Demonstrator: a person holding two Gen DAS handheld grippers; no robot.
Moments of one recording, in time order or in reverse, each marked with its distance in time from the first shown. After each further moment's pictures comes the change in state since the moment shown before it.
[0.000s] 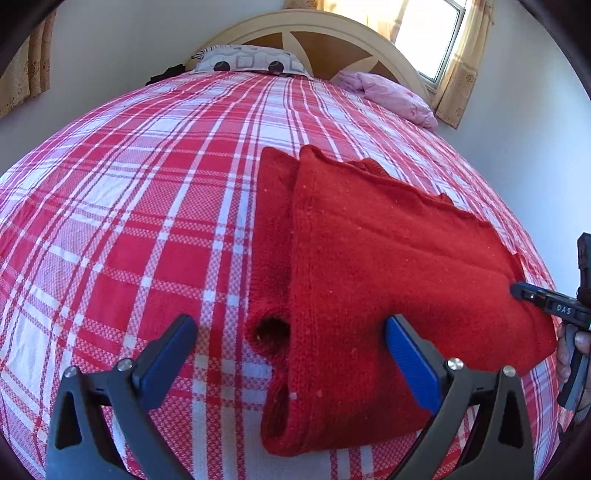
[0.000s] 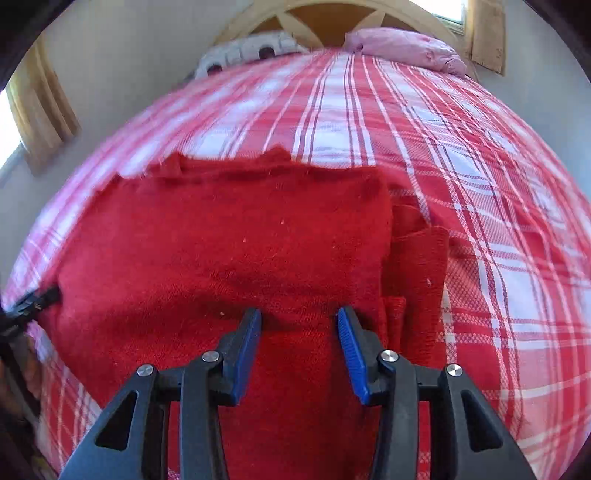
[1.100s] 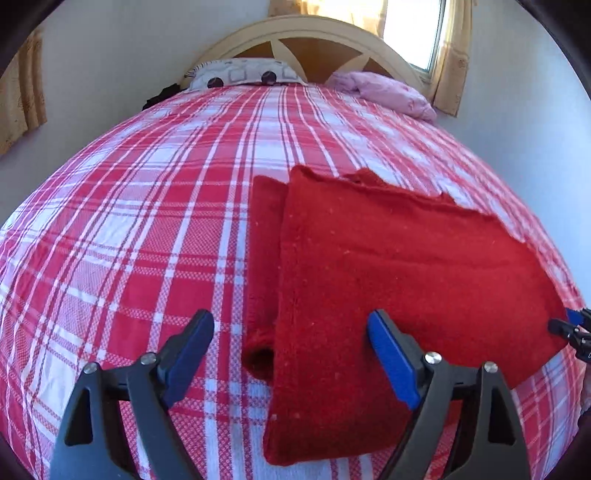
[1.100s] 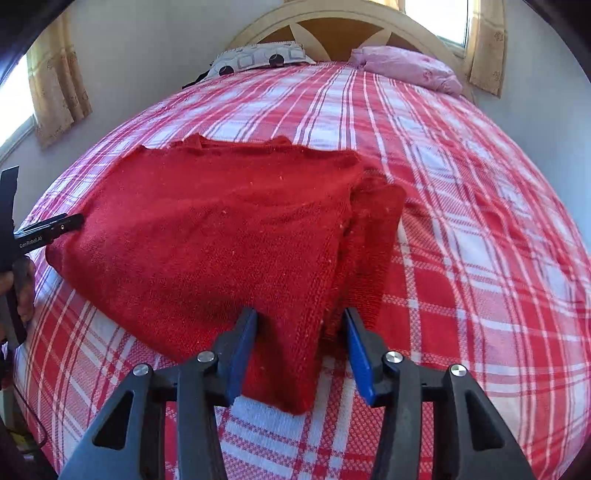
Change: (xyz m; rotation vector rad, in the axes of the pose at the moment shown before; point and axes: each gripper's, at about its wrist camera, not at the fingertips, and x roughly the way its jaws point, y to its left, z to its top) left arm -0.019 -0.011 0.018 0.074 -0.045 0.063; right arm -0.067 0.015 -0.056 -0.110 -0.063 -0.090
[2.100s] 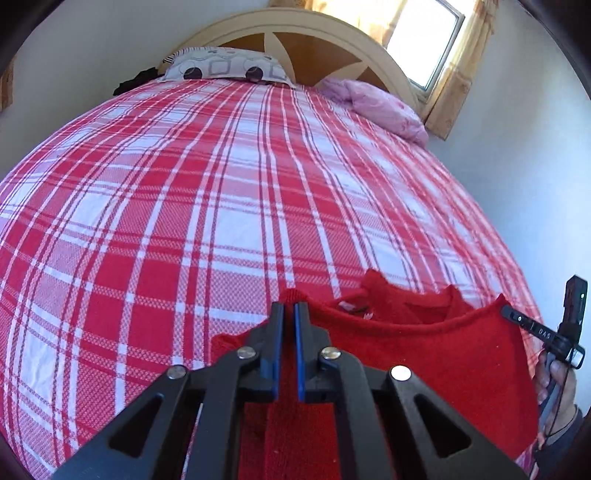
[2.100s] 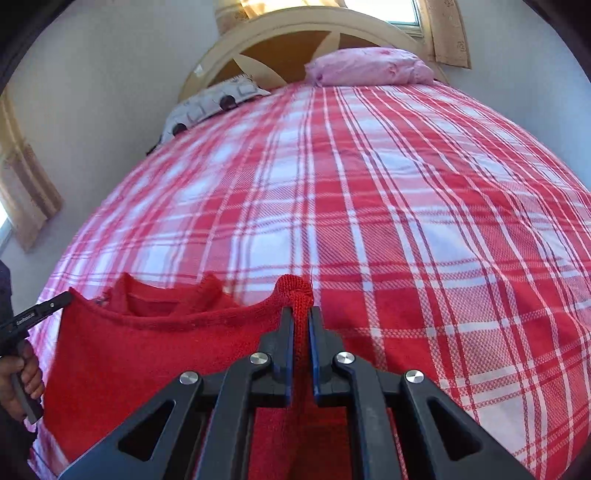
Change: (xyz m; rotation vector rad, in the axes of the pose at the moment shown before) left arm 0.090 0.002 0.105 -0.072 0.047 -0.163; right arm 0.121 -0.088 0.134 0.263 -0.039 0.070
